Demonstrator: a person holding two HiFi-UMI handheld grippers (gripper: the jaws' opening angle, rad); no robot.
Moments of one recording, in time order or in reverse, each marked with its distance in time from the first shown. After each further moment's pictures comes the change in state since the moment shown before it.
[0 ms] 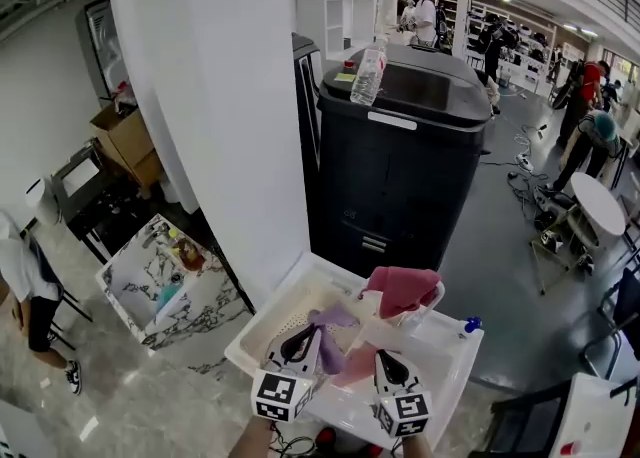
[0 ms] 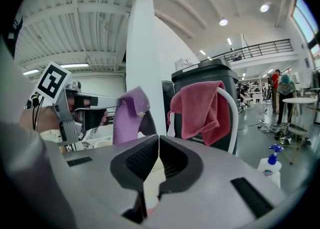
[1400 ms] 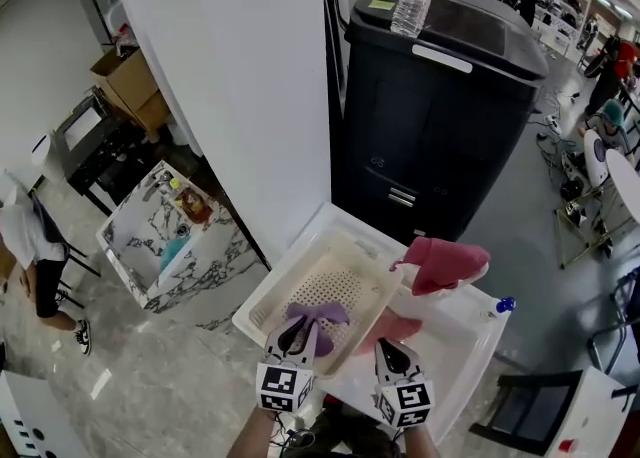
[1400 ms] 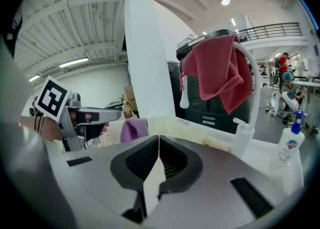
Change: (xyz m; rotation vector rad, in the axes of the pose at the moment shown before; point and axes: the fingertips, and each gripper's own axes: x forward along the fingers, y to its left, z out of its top) left arm -0.013 0.051 -0.127 -0.099 0.189 0.118; right arm 0.043 0.036 -0.073 0.061 0.158 0.081
